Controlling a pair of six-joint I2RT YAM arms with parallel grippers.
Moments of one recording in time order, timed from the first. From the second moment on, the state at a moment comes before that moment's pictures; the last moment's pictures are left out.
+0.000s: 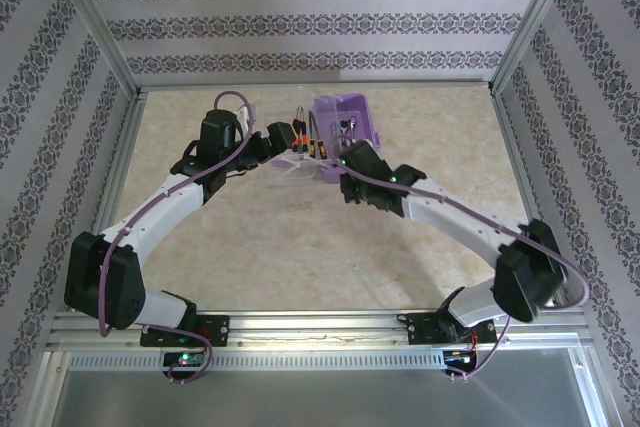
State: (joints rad) left arm -0.32 1.40 1.02 -0.11 0.40 -0.81; right arm 0.69 1.50 1.14 -0.59 0.23 0.45
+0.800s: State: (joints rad) left arm -0.27 1.36 1.02 -0.15 0.32 -0.78; right arm 0.53 2.09 1.80 -0.65 0.02 0.31
